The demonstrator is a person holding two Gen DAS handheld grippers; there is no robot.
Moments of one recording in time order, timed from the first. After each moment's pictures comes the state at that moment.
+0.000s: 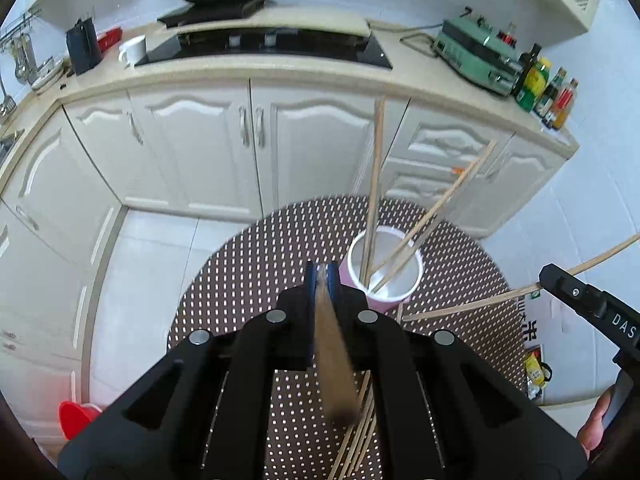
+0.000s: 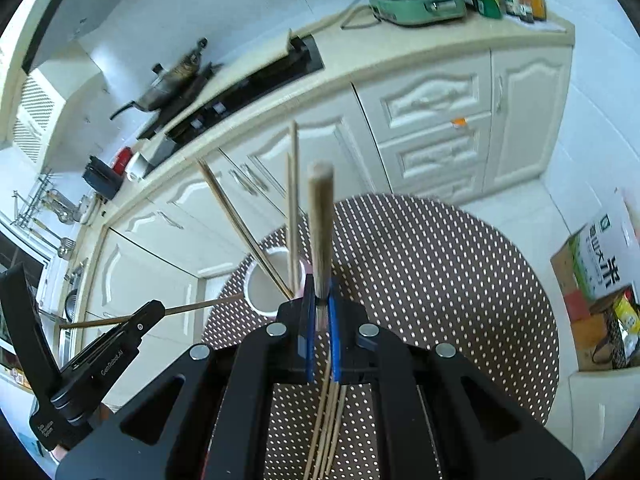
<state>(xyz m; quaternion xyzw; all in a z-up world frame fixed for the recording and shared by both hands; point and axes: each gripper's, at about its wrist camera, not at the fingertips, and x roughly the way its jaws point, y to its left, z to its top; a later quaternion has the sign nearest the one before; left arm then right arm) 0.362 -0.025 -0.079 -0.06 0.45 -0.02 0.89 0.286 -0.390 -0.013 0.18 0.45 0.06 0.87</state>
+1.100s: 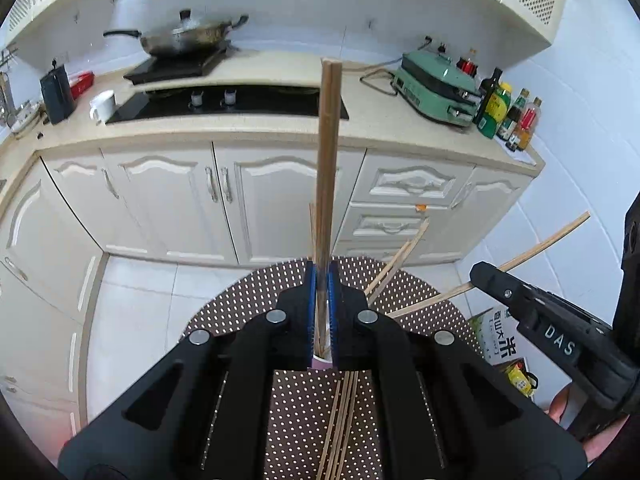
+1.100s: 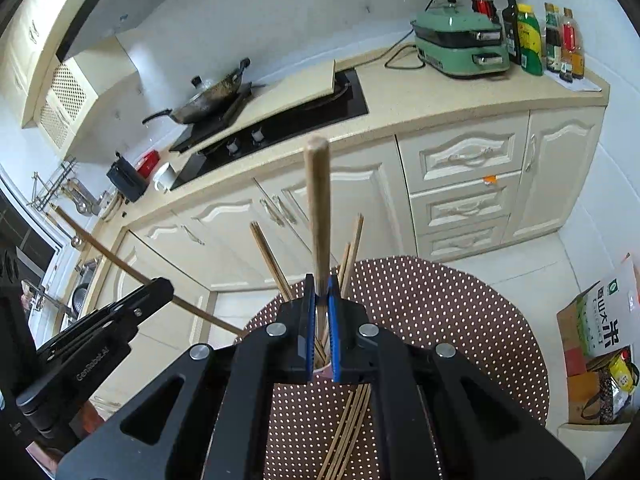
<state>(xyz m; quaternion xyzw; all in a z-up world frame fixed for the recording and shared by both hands) 0.394 -0.046 -0.013 -0.05 0.41 -0.07 0.91 0.323 -0.372 0.026 0.14 0.42 0.11 0.89</state>
